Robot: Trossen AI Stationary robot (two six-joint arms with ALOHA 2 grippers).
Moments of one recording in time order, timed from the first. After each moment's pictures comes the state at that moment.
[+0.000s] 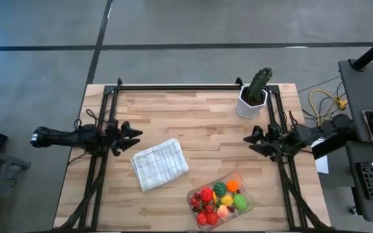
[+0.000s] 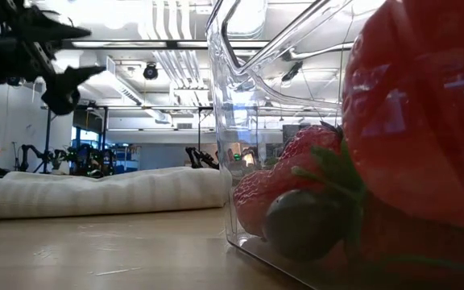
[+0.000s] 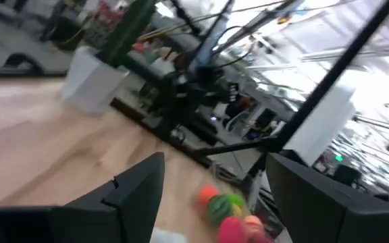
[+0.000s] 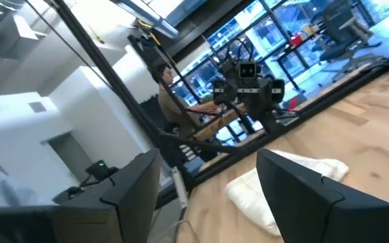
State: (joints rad) left arm -0.12 0.03 0.01 0.13 -0.16 -0.60; right arm 0.37 0.15 0.01 0.38 0.26 0.58
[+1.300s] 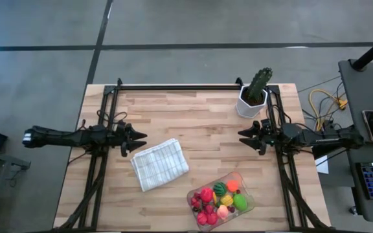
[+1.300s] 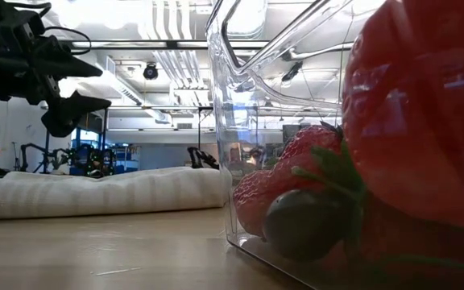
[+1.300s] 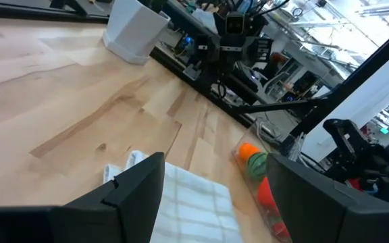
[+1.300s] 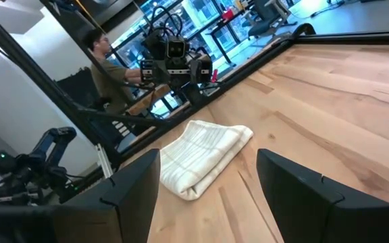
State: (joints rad) left arm -0.04 0.21 0.01 0.06 -0.11 -0.64; right arm 0.02 0.17 0.01 0.13 0.08 0.60
